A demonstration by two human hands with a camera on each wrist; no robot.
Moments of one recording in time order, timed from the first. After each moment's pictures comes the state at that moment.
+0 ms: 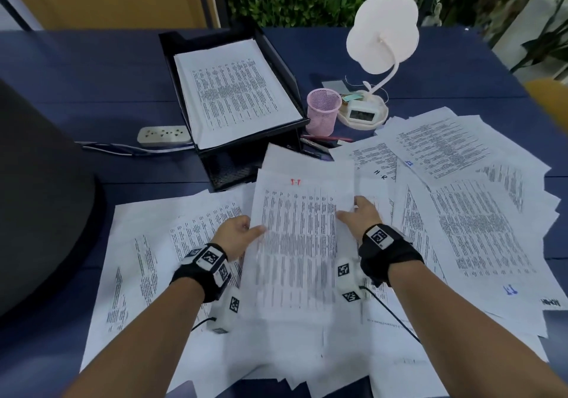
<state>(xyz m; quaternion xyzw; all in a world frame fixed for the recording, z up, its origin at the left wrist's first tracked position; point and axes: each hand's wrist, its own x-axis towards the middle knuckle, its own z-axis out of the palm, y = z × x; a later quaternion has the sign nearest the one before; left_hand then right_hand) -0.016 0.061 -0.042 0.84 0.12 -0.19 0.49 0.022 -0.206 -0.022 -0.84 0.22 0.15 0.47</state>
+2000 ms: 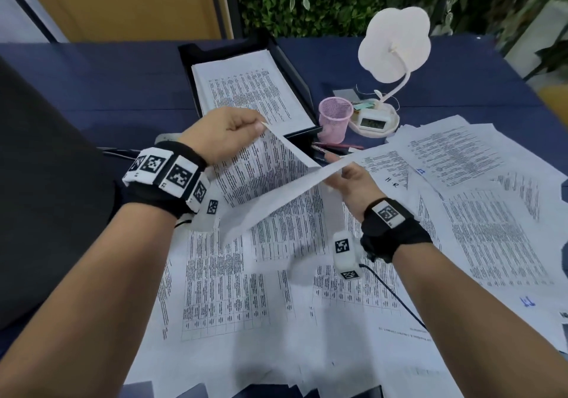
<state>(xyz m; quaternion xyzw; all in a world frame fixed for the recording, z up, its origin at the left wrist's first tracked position) 0.057 0.085 0.158 0.92 -0.18 -0.04 0.35 0.046 -0.162 0.051 -0.70 0.03 0.12 0.71</state>
